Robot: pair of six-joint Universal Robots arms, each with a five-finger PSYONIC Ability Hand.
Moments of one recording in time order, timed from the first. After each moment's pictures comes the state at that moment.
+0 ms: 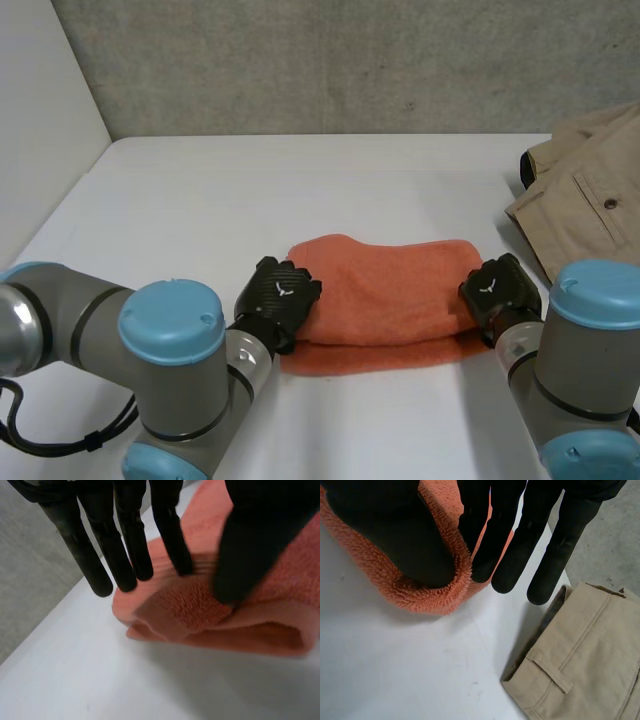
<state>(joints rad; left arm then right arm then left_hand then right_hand) 4.00 -2.11 -1.64 3.47 -1.64 3.60 1.99 -1.14 1.82 -0.32 1.70 2.28 0.95 0.89 0.88 0.89 0.71 1.12 1.19 1.19 1.20 0.98</state>
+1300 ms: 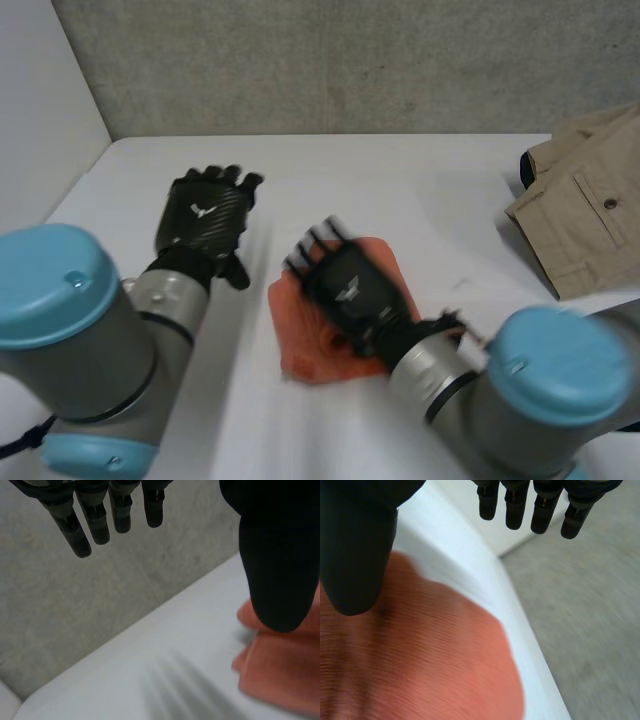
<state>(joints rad) 4.09 -1.82 -1.70 3.48 -1.78 3.38 2.26 -1.19 1.81 -0.54 1.32 2.46 0.19 0.21 0.21 0.20 0.05 0.24 0.22 0.21 0.21 0.05</state>
